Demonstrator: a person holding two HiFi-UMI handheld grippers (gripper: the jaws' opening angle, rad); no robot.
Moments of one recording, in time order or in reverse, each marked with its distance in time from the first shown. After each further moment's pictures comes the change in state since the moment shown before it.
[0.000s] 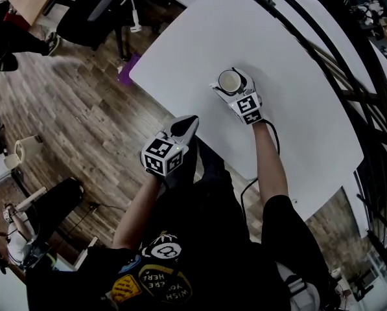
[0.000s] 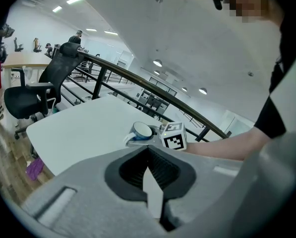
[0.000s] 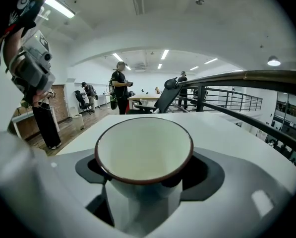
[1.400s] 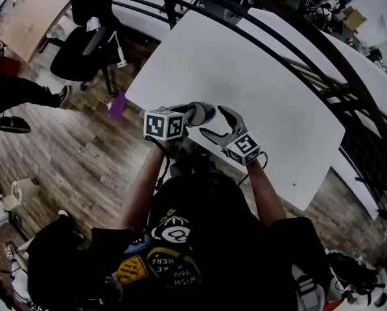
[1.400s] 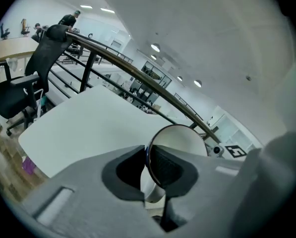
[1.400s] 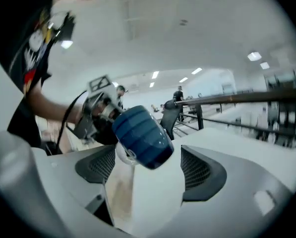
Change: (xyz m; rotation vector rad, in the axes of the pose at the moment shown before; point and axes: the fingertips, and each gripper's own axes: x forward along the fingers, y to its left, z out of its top) left arm -0.007 -0.044 0.042 -0.042 0.211 -0.135; right arm -0.171 0.144 0.100 0.194 -0.239 0.029
